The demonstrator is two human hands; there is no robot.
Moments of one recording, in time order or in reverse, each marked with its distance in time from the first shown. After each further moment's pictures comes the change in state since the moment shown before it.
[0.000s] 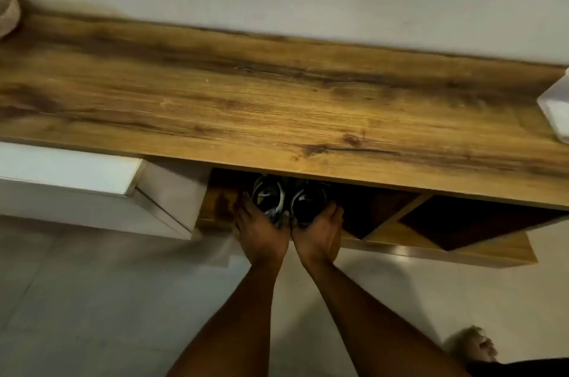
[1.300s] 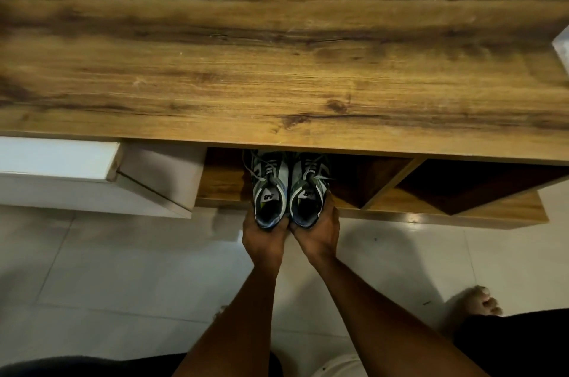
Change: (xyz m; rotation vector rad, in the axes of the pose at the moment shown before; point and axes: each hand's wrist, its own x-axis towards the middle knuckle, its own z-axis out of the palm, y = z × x) left_hand -0.054 -0.030 0.020 -0.595 -0.069 -0.314; right_hand -0.025 0.064 0.018 0.366 -0.211 0.129
